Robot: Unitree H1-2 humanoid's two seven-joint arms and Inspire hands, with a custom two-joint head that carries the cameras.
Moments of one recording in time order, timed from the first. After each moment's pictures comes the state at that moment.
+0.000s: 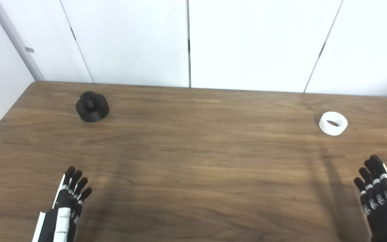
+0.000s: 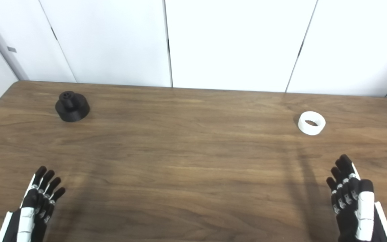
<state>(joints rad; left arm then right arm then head) 0.54 0.11 0.22 -0.44 -0.24 -0.10 -0.10 0.41 -0.16 -0.25 -0.51 0.34 0.15 0.08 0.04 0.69</state>
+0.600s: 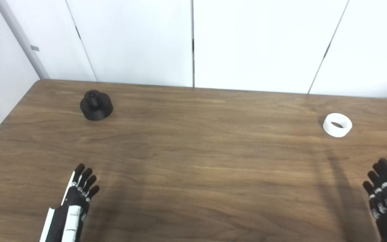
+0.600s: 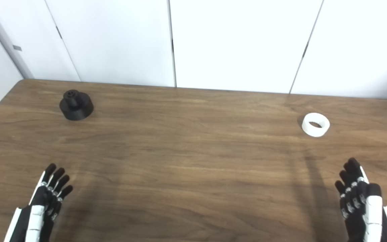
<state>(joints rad) 0.56 0.10 0.19 -0.46 -0.19 -0.10 -0.09 0.41 -0.19 -0.27 -0.50 0.34 0.15 0.08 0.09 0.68</state>
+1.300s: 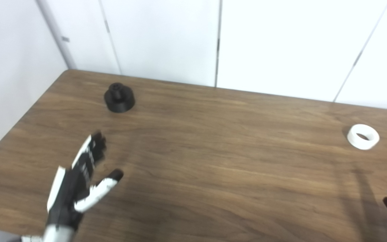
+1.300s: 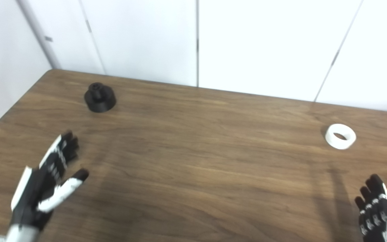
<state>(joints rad) 0.38 0.23 0.28 -0.63 0.05 0.17 -0.04 0.37 -0.19 -0.26 -0.44 0.33 0.14 0.10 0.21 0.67</state>
